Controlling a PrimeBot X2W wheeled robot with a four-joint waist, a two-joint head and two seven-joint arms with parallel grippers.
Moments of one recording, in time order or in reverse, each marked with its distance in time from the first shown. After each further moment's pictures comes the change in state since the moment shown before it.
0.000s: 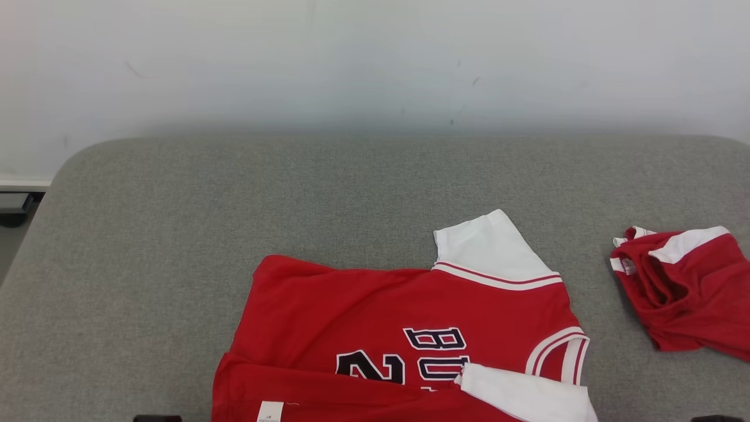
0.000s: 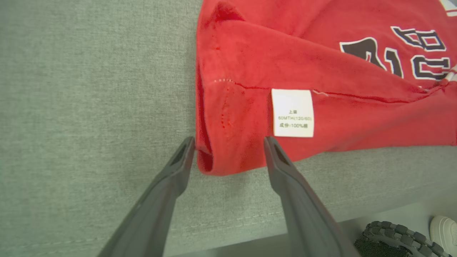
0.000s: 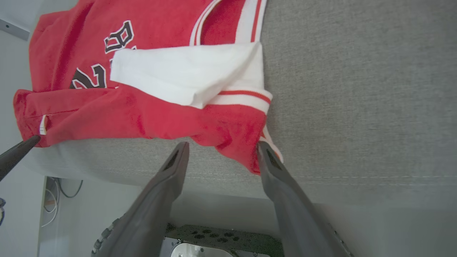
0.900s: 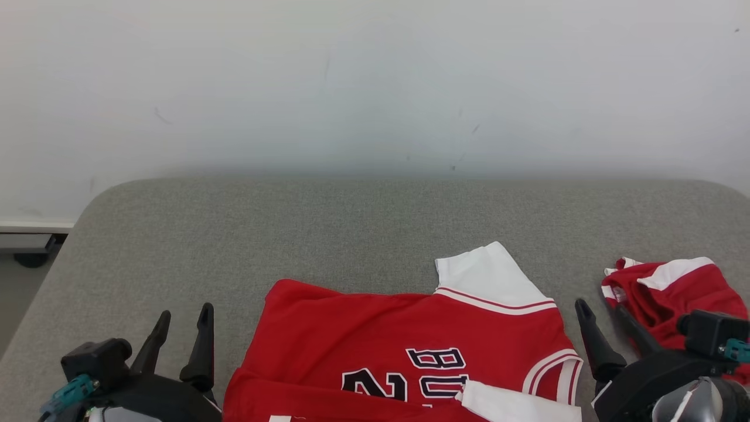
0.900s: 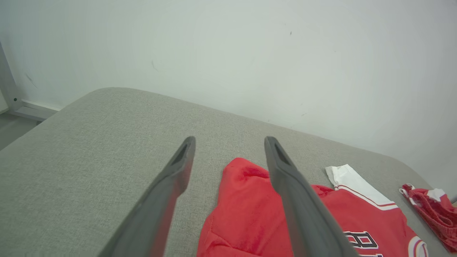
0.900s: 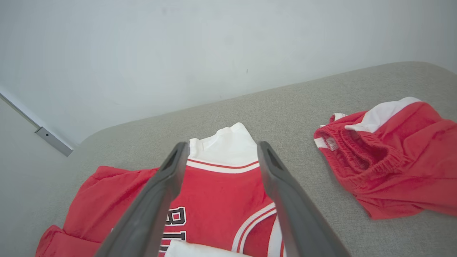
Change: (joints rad) left arm -0.111 -0.091 0.163 -0.185 -0.008 0.138 -0.181; right arm -0.332 0.131 -0.020 0.100 -0.217 -0.055 -0.265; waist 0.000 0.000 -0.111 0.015
